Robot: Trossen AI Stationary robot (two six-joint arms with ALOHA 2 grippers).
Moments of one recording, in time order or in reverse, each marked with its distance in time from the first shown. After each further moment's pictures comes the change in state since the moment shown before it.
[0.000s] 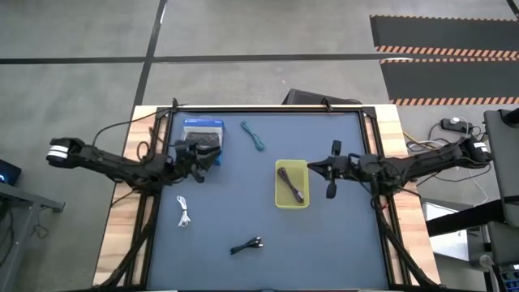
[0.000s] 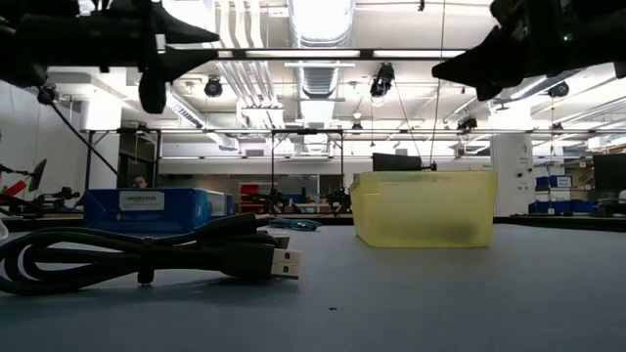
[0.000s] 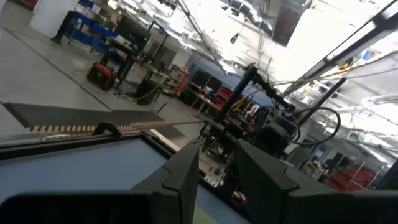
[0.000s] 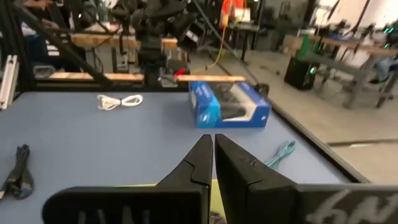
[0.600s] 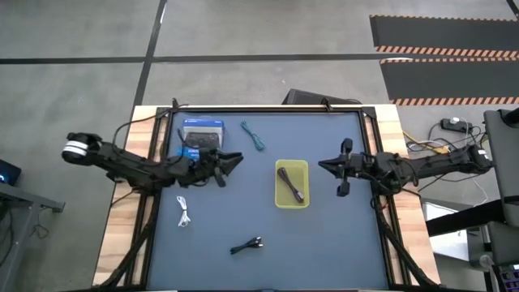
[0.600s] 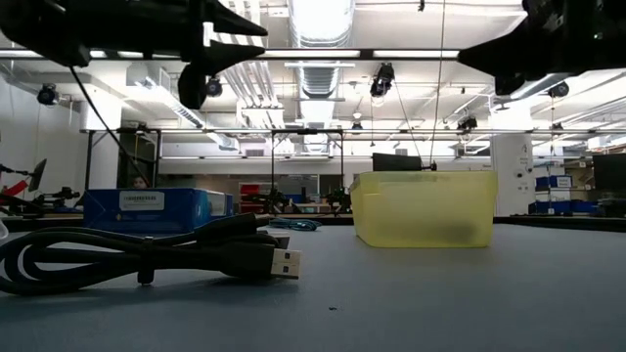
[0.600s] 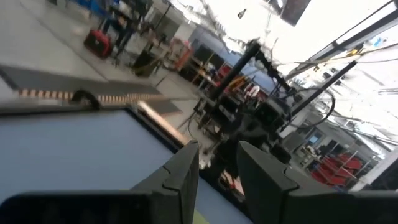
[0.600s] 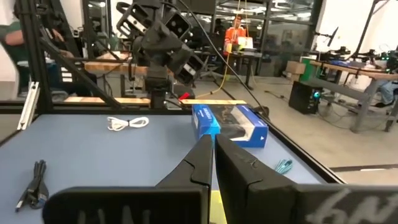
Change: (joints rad) left arm -0.037 0.313 0.235 -0.041 0.005 -0.135; right arm -0.007 -0.282 -0.087 -0.076 -0.046 -0.023
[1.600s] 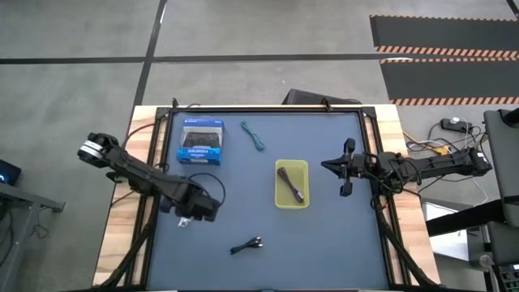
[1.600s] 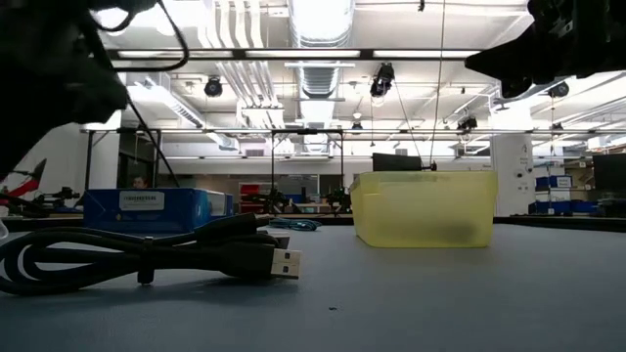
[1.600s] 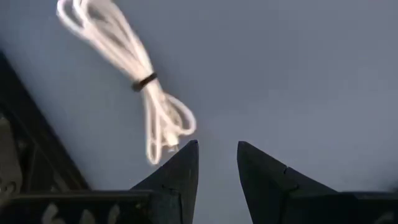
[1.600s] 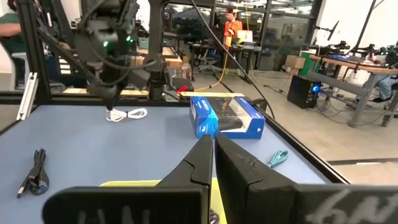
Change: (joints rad) left arm -0.266 0.224 0.465 -1.933 0.687 -1.193; right arm 0.000 -0.140 -0.002 -0.126 0.001 -0.001
